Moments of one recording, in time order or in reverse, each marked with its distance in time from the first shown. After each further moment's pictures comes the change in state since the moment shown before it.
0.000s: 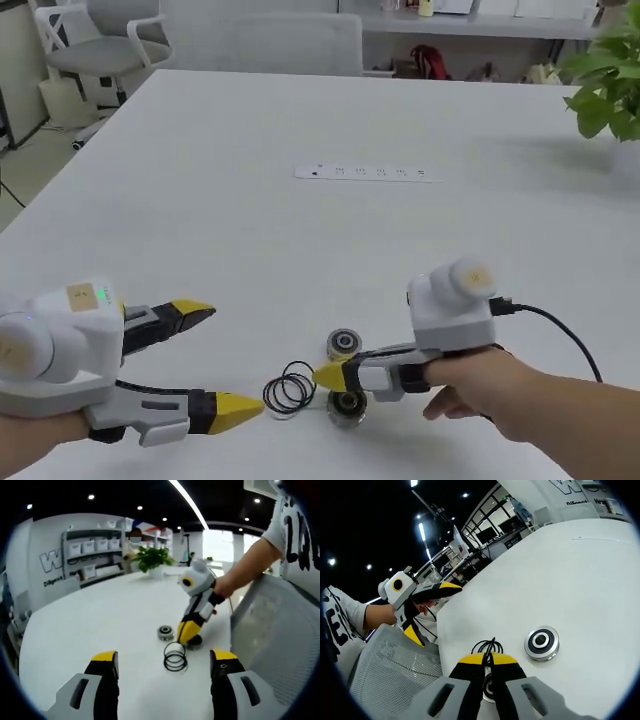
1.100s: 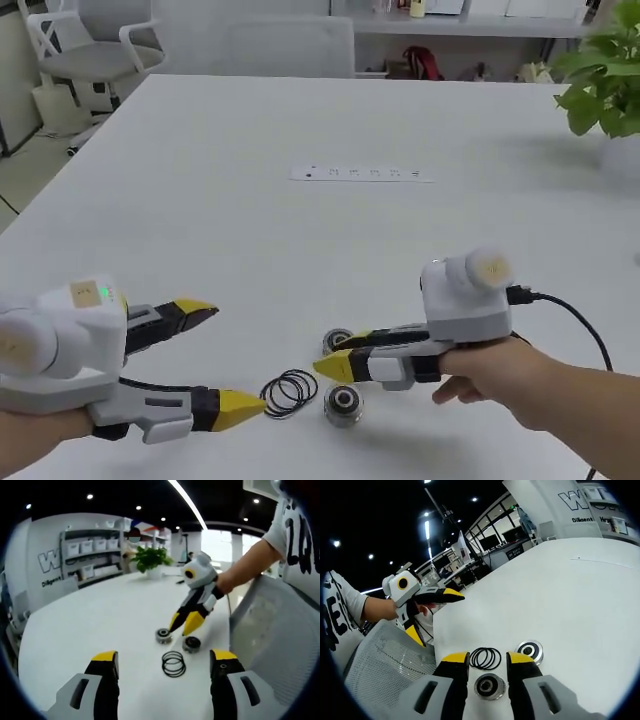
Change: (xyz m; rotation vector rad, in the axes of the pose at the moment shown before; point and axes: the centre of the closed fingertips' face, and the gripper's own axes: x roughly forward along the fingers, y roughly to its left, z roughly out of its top) left arm 0.004 -0.001 0.006 0.001 0.001 -0.014; right arm -0.026 -0.002 0.019 -0.119 -0.064 -0.049
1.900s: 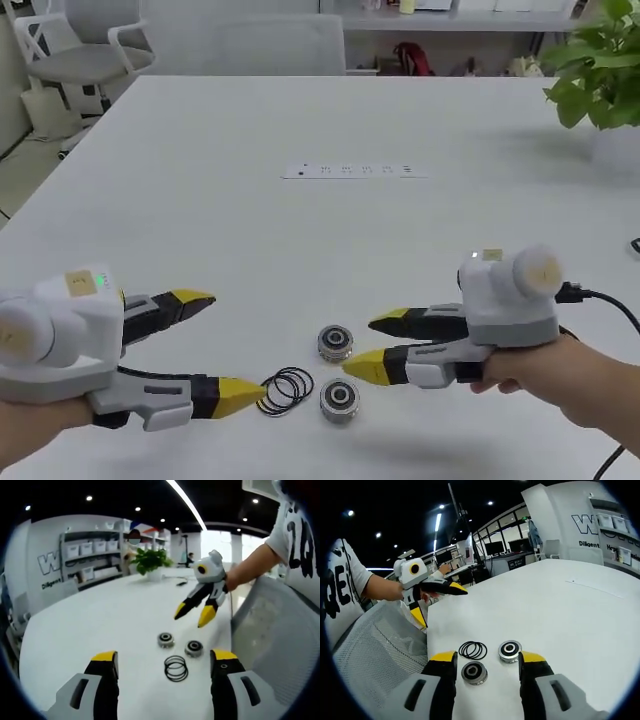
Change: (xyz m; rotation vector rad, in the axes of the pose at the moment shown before) left arm 0.003 0.003 0.009 0.010 -0.010 0.001; right arm -0.038 -0.010 0.001 -0.197 -0.038 -0.071
